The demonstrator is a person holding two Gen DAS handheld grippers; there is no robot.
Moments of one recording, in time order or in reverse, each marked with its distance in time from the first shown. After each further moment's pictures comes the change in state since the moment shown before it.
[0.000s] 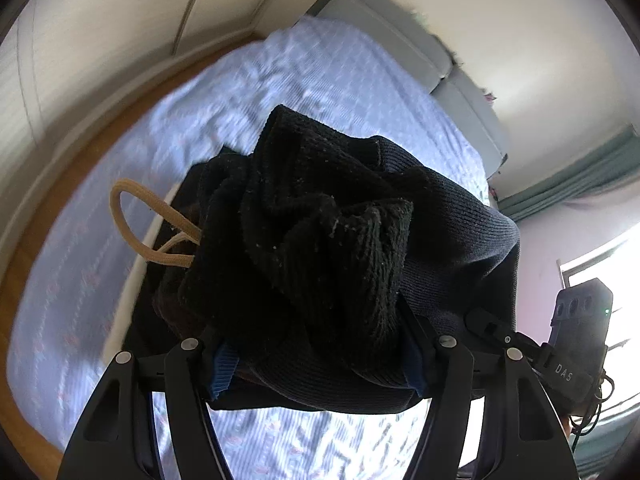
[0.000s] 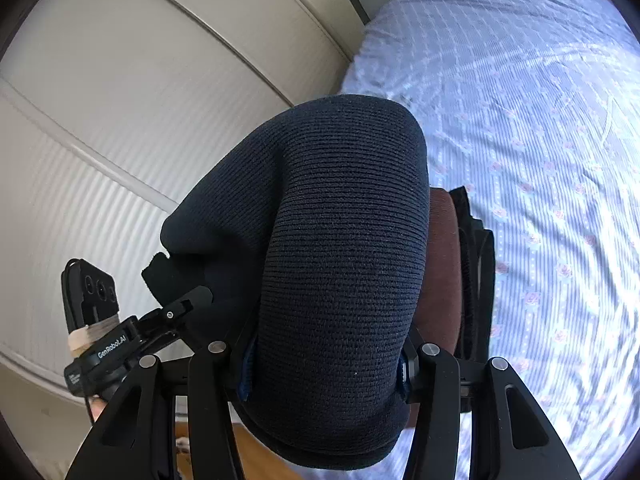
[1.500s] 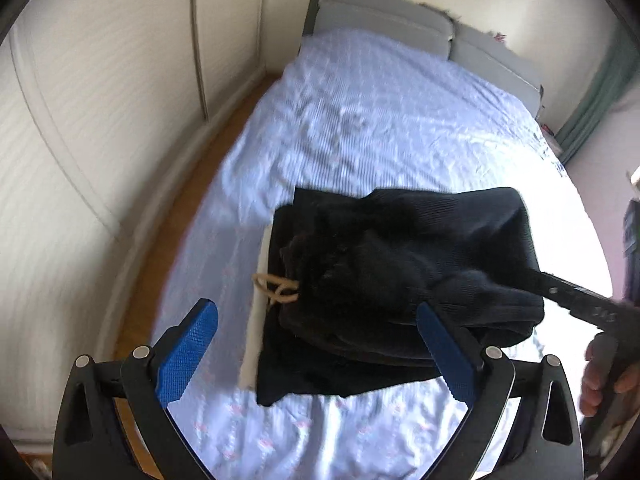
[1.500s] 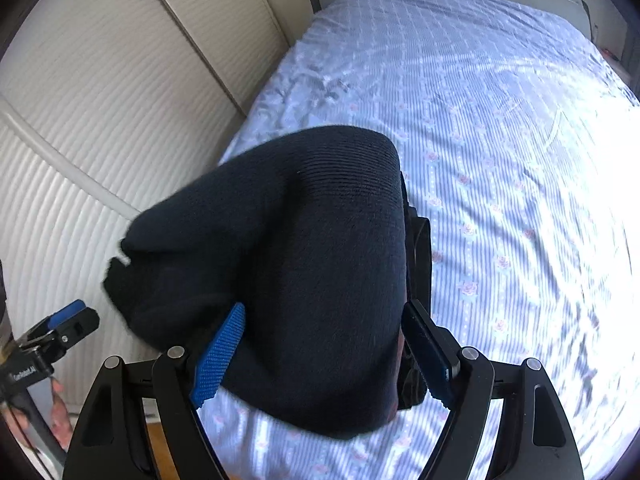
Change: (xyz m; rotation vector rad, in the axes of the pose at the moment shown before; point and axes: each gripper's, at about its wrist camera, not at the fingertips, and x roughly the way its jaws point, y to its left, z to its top) left arm -0.080 -0.038 -0.027 0.382 -0.109 0.381; right arm 0.009 0.020 -0.012 -0.026 -0.014 -0.301
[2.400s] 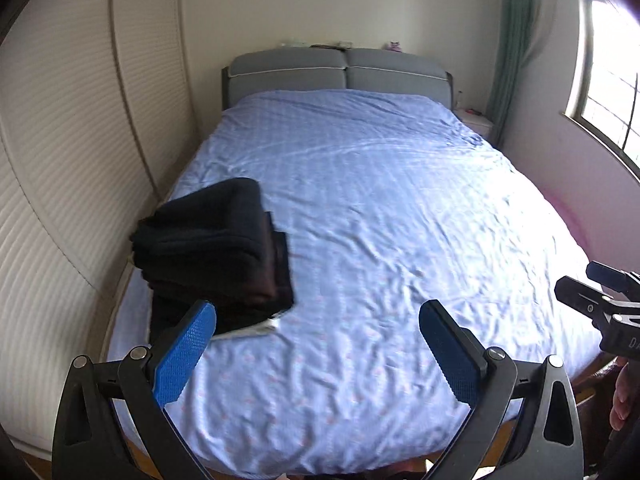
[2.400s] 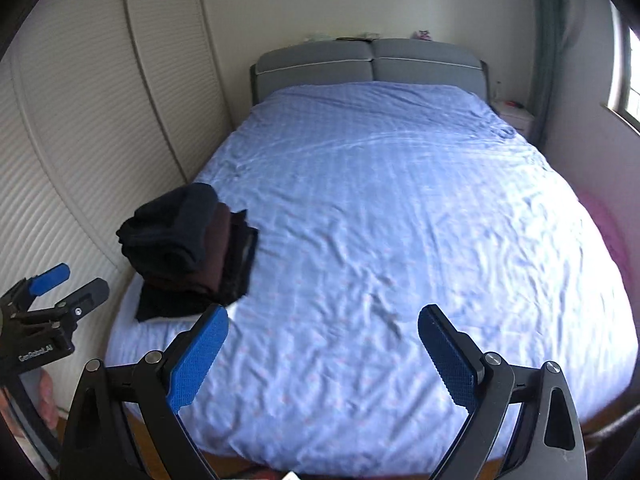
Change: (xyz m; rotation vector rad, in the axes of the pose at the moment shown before) left arm -0.193 -0.309 -0.152 0.209 -0.178 -0.058; right arm -0.321 -0.172 -0.197 0.006 -0.304 -0.246
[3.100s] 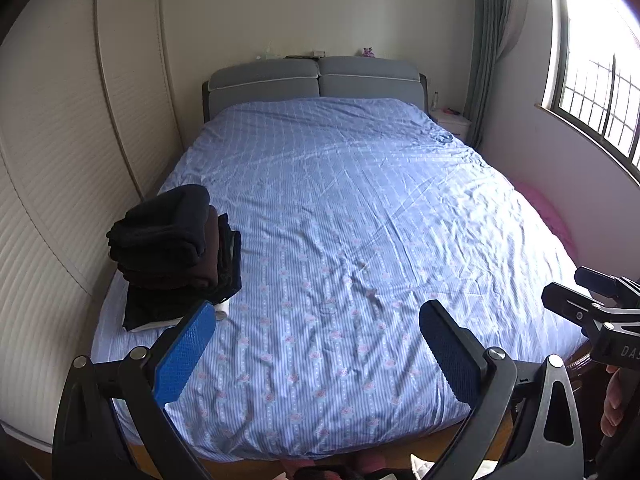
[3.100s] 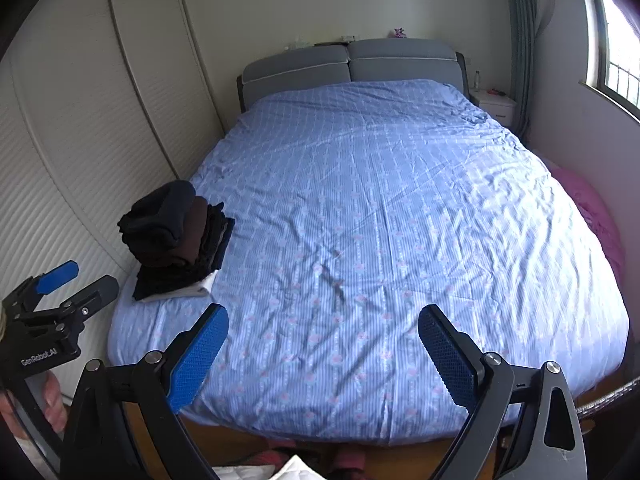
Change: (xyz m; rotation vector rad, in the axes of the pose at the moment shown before) left arm -0.059 -0.115 -0.030 0.029 -0.036 -0.013; right arm -0.084 -0.112 -0.057 0.041 -0.028 0.034
